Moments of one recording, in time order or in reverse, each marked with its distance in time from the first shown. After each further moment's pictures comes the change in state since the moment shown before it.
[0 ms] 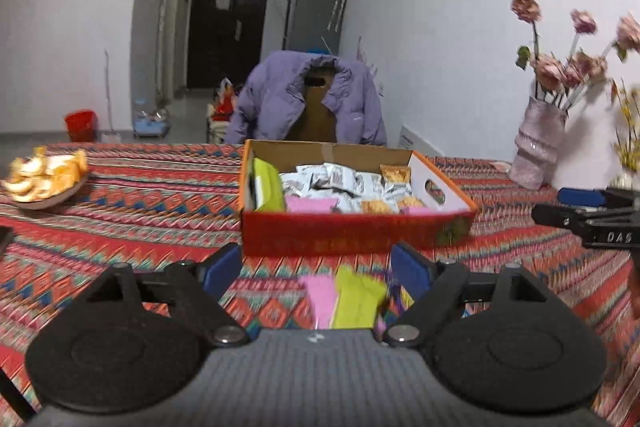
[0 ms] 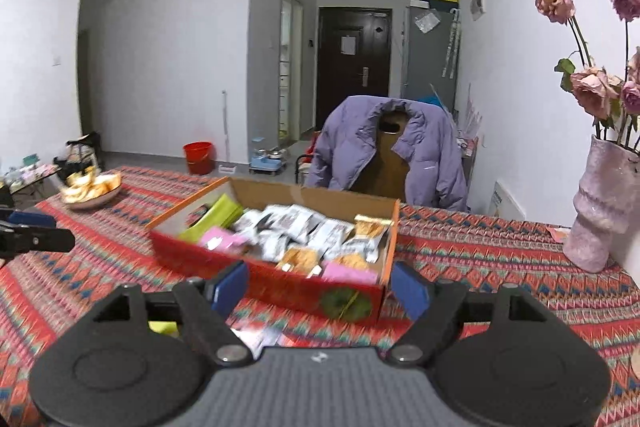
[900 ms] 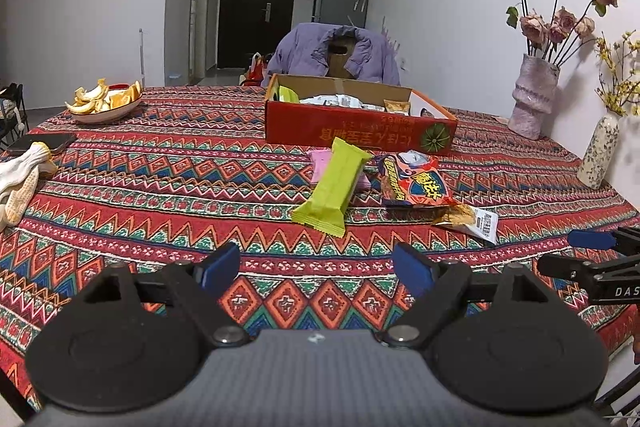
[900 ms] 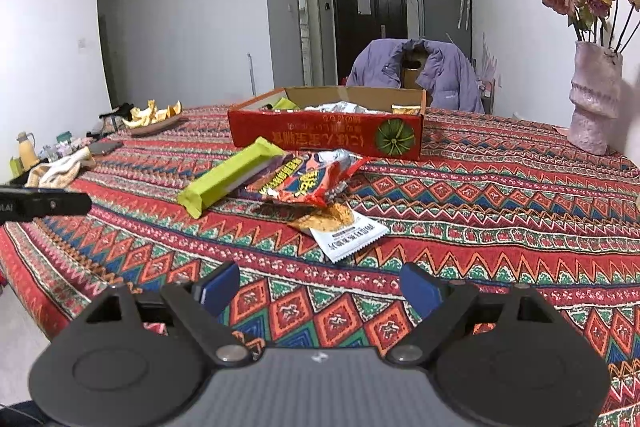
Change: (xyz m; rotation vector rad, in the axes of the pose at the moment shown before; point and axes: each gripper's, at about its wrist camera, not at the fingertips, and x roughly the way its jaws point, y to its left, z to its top) left arm -0.103 -0.034 -0.114 -0.035 0.065 0.077; right arm -0.103 0.042 -0.136 0.059 0.120 0.067
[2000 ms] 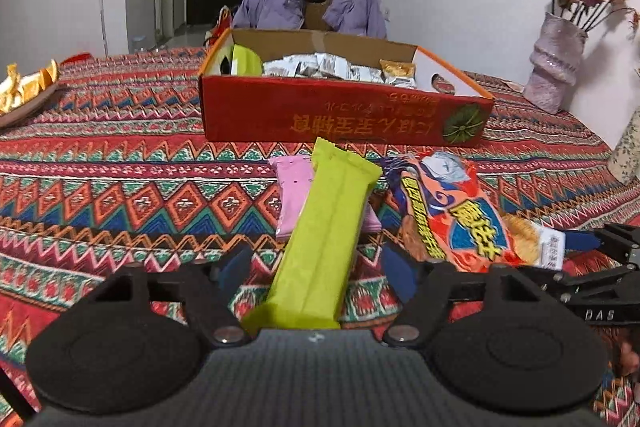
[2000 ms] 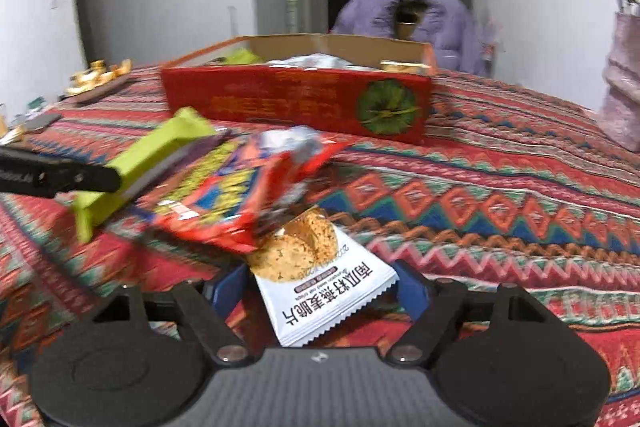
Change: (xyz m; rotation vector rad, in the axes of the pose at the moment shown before) left arm 0.181 -0.007 0.064 0.020 0.167 -0.073; right arm 0.150 -0.041 0.049 0.012 0.140 -0.094
